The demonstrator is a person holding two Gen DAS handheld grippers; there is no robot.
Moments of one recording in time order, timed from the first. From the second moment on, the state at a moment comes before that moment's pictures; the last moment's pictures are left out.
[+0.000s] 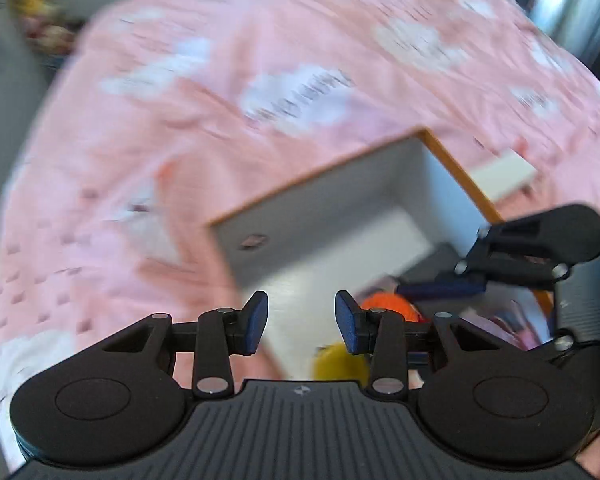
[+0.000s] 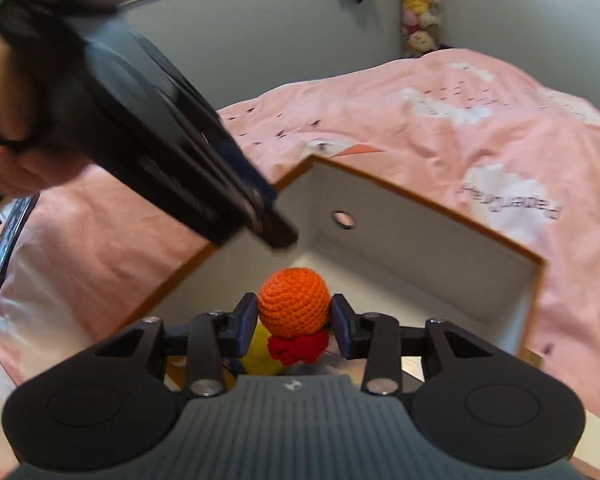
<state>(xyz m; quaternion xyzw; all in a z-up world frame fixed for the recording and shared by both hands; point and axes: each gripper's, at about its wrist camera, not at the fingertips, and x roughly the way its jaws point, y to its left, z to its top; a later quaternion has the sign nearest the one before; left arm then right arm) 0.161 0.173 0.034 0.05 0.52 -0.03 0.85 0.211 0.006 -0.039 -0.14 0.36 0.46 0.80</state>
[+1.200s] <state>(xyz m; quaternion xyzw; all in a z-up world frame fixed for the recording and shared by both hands) 0.134 0.201 -0.028 -0.16 0.40 0.15 0.89 0.215 0.085 -0.098 -0.28 0.35 0.48 0.75</state>
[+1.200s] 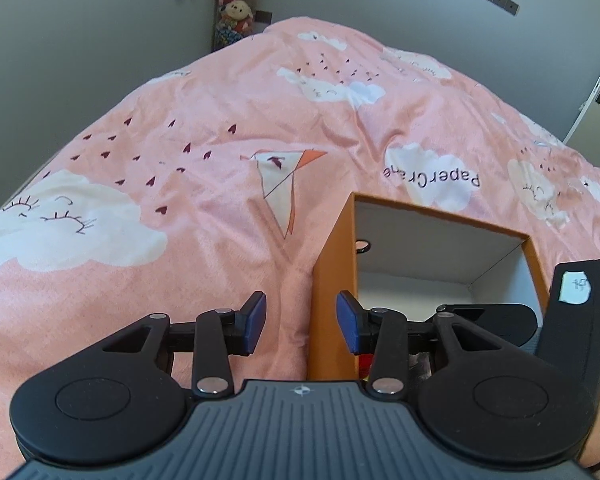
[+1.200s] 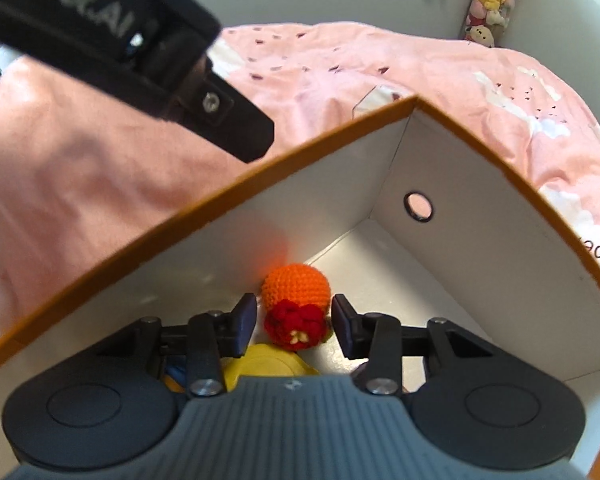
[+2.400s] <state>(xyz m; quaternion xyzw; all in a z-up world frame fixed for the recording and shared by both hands) 0.192 -0.023 -0.016 0.16 0.40 -0.20 0.88 0.210 -0.217 -0.051 -0.02 0.33 0.18 0.93</state>
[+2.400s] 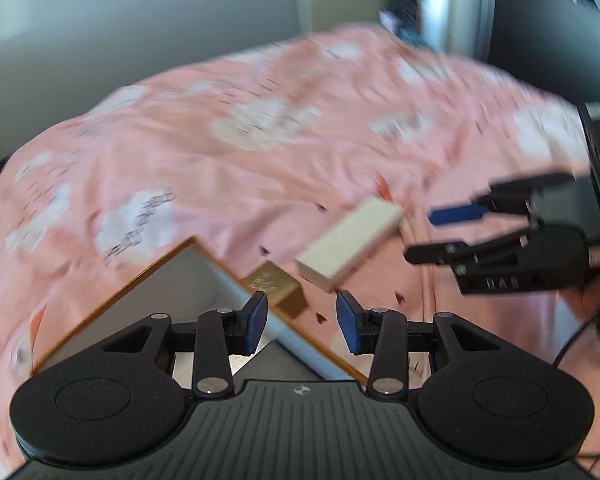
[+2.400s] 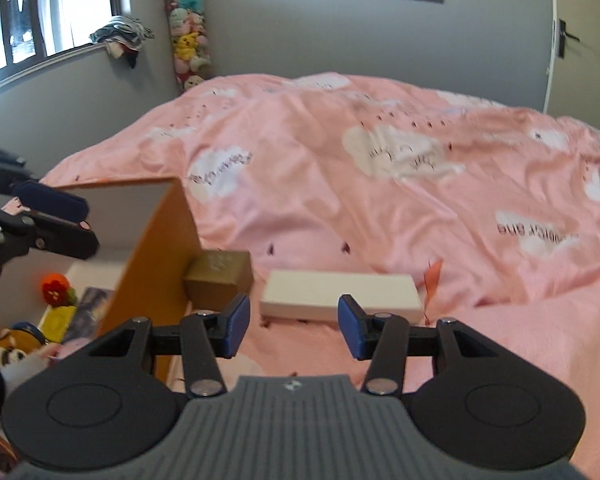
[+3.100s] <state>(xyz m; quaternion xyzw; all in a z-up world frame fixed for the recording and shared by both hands) 0.294 -0.124 -0.152 0.51 0.56 -0.19 0.62 0.240 -0.262 -0.106 0.06 0.35 0.17 0.92</state>
